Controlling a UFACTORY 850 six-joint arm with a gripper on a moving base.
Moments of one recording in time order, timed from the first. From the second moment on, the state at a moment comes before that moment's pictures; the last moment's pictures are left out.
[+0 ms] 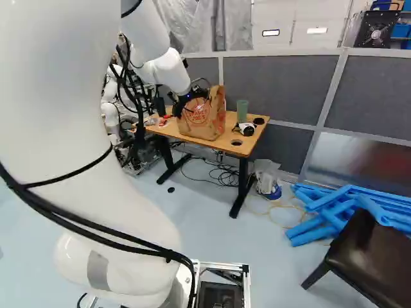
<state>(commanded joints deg) 0.3 -2.5 -52.7 1.5 -1.8 -34.3</state>
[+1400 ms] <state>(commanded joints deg) 0.1 12.3 -14.6 0.3 39.6 -6.9</state>
